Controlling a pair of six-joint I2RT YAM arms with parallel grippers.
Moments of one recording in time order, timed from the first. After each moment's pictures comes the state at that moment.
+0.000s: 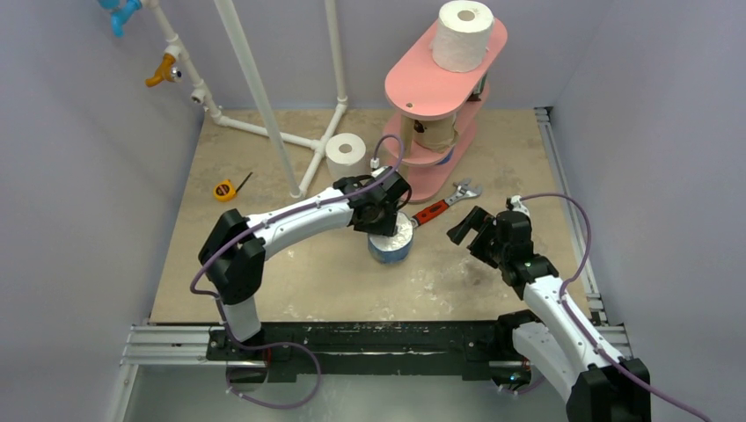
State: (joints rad) left arm -0.89 1.79 1.44 -0.77 -0.24 -0.67; right arm 0.21 0.81 0.42 -0.29 -0.04 0.76
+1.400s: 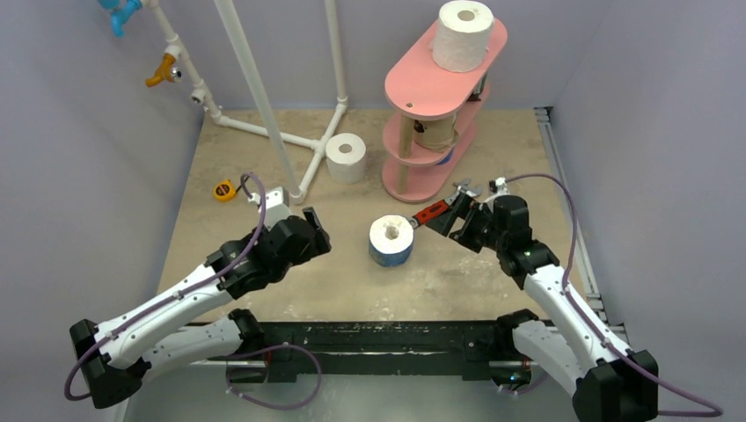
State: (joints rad) left arm -0.90 0.88 0.88 -0.81 -0.58 -1.03; right arm 0.26 0.85 0.53 -0.26 -0.31 0.79
